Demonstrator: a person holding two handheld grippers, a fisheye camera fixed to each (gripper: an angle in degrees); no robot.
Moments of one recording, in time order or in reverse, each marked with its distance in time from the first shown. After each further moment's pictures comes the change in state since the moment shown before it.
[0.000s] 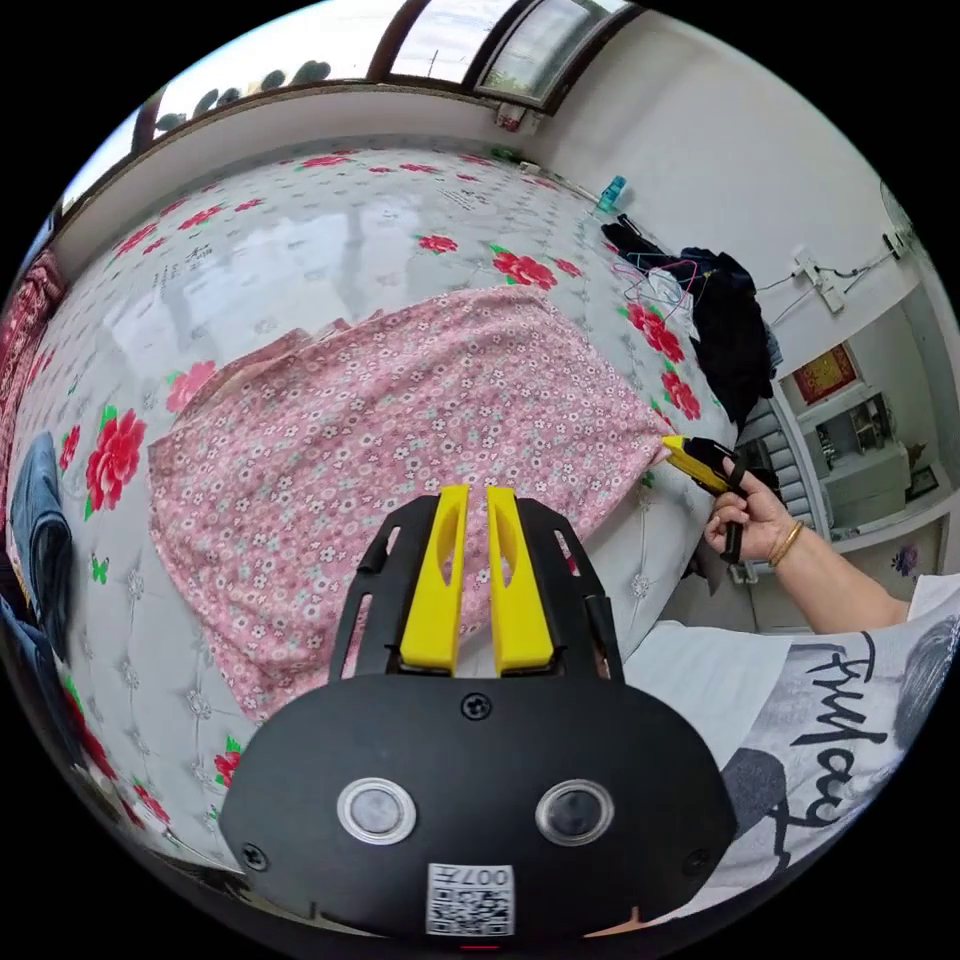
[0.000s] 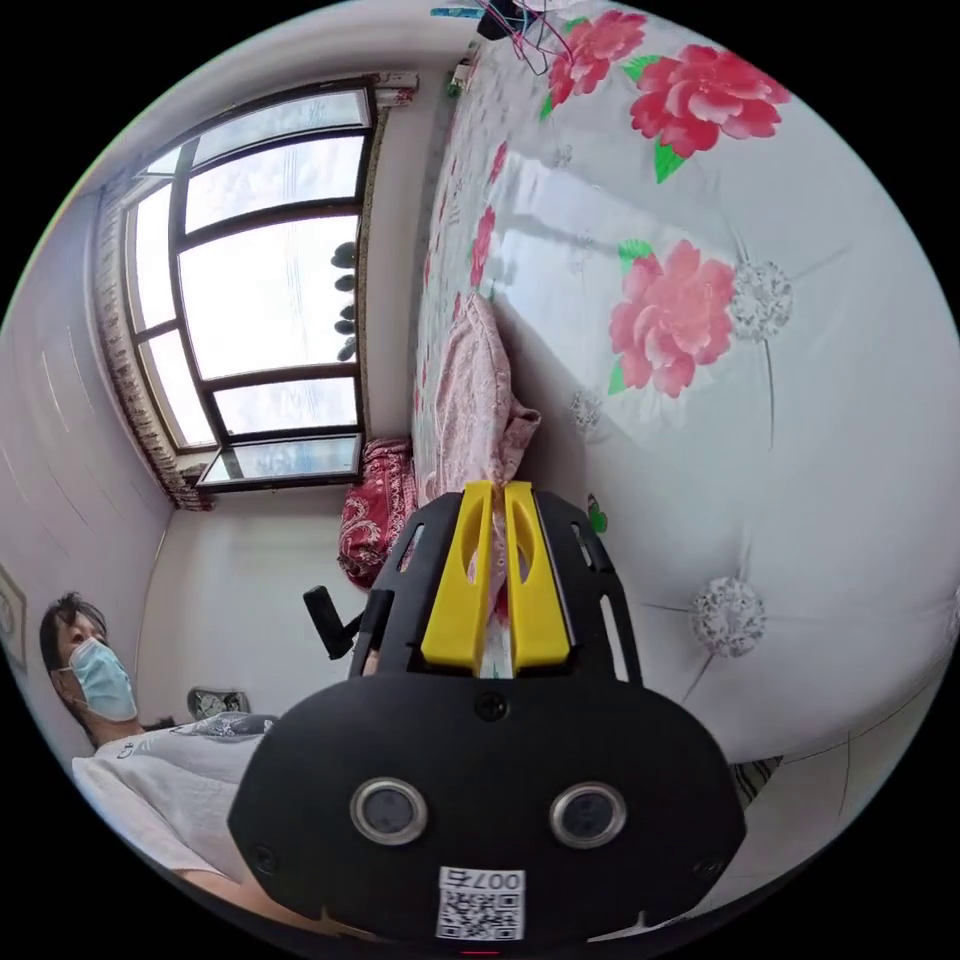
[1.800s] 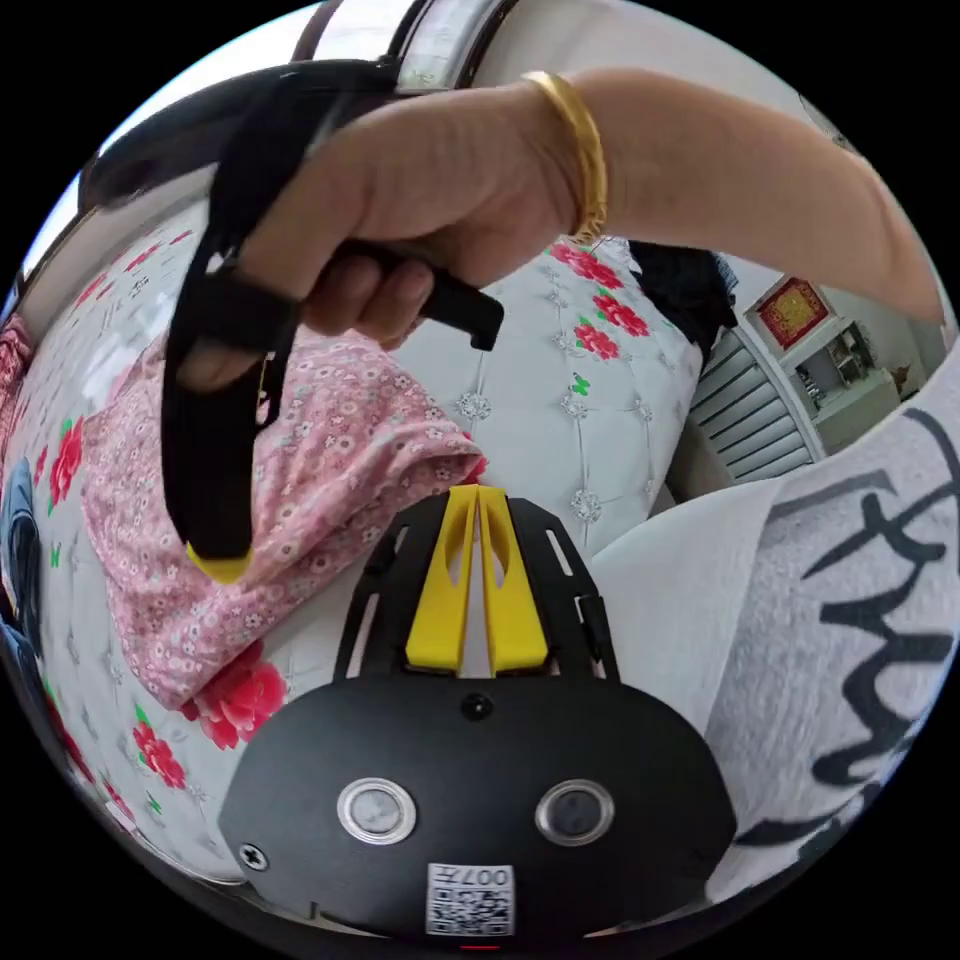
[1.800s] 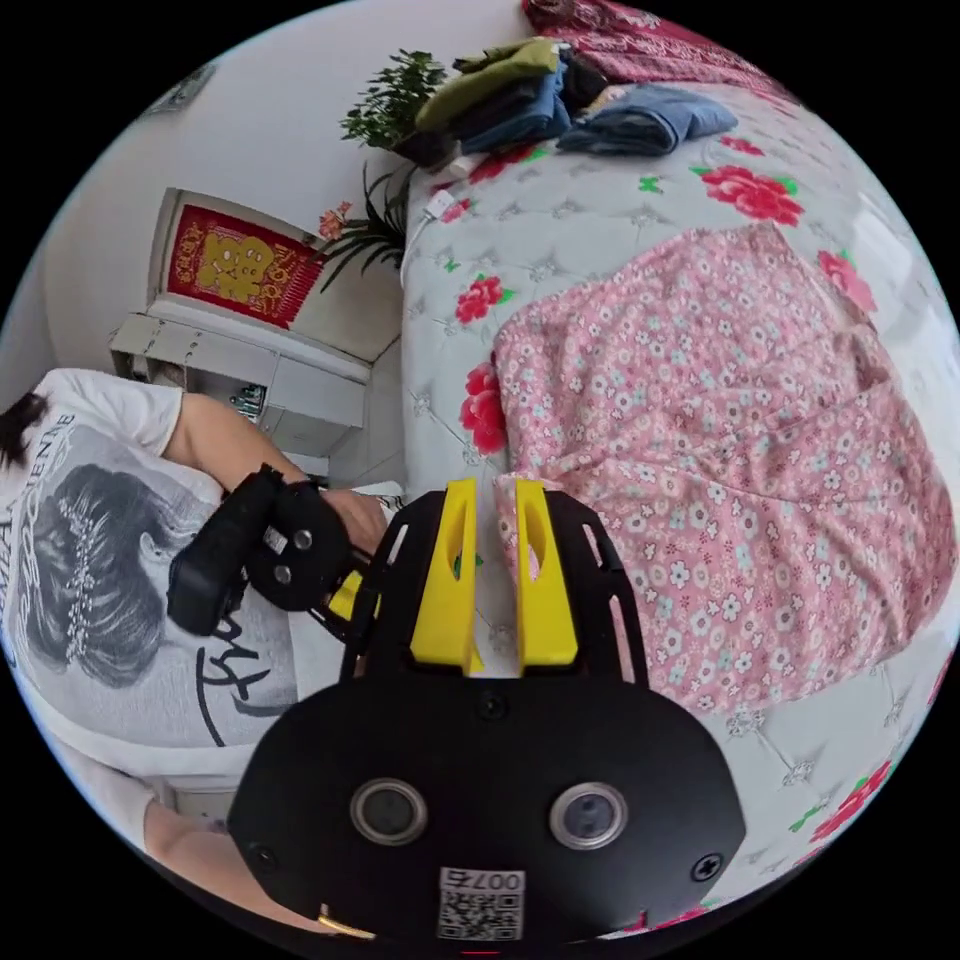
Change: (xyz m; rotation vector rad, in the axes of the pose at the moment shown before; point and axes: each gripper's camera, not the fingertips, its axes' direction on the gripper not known) left arm 0.065 0.123 0.085 0.084 0.042 0.087; right arm -0.305 0.072 0.388 -1.512 0.269 -1.212
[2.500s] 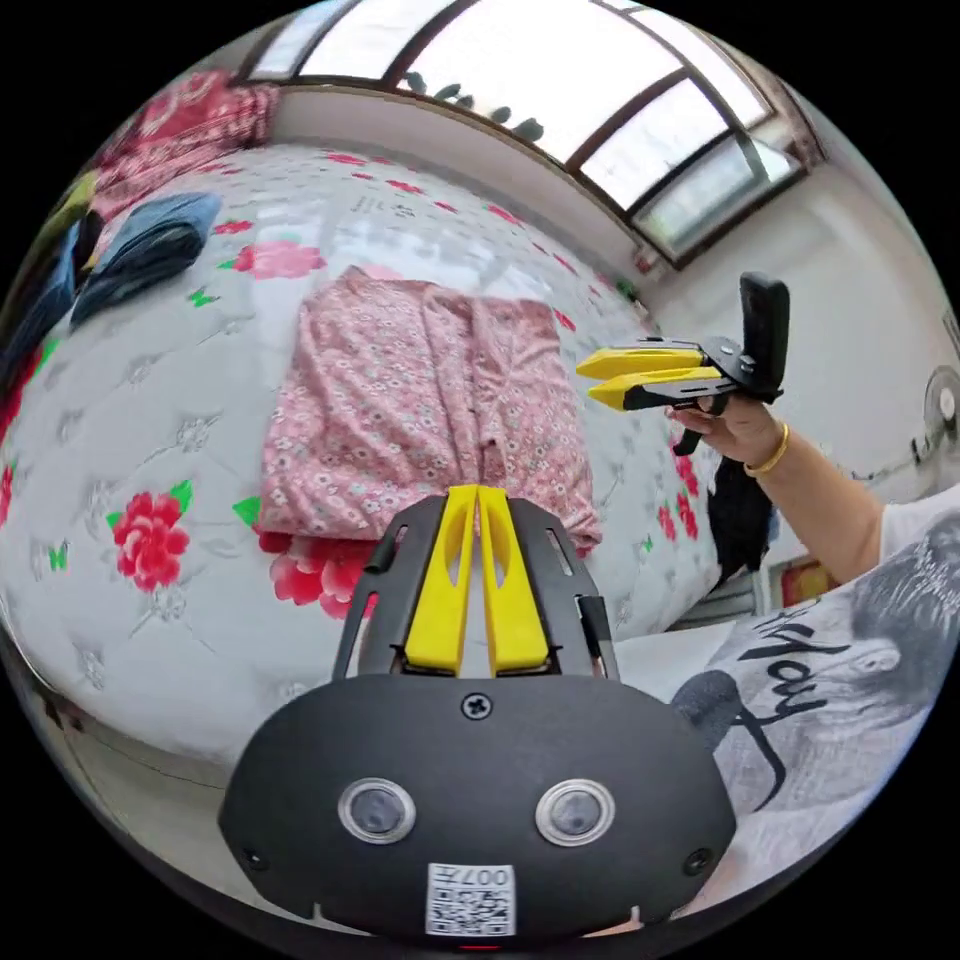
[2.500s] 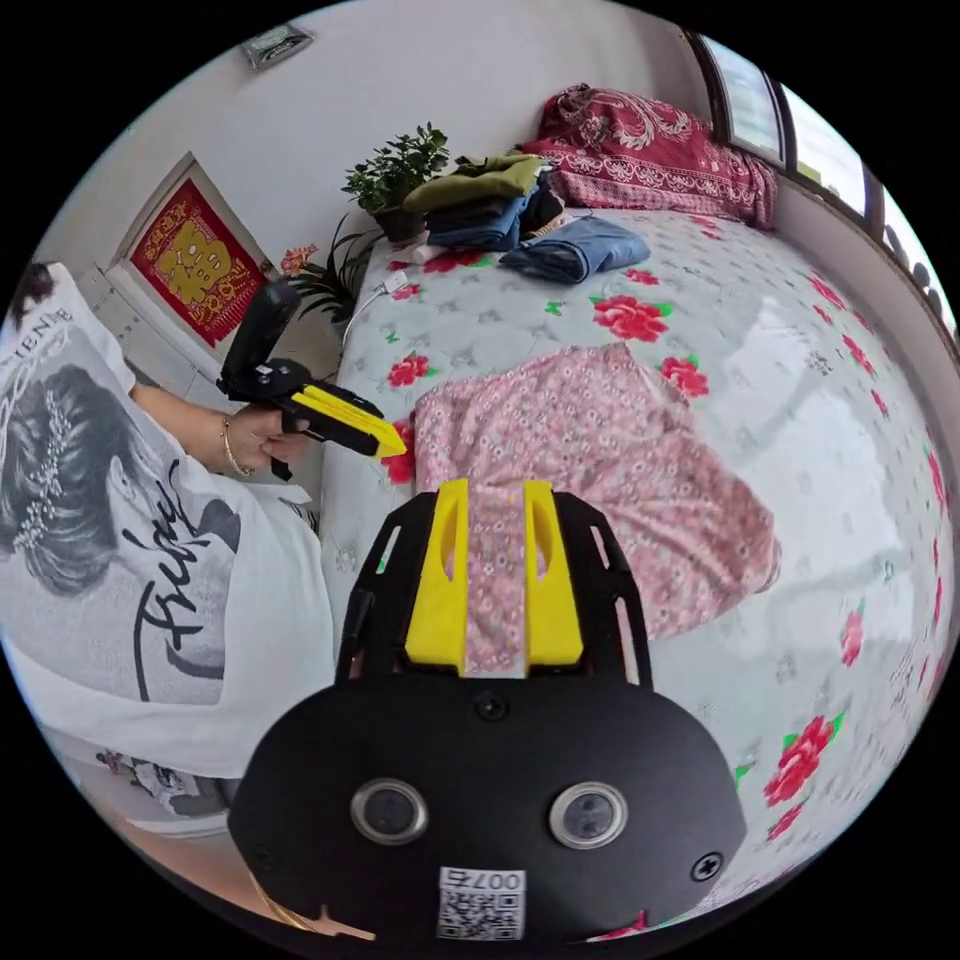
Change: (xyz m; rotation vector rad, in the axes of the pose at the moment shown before) left arm -0.167 0.099 -0.136 0.332 0.004 -0.703; right arm -0.053 0.038 -0.067 0.217 0.375 -0.090
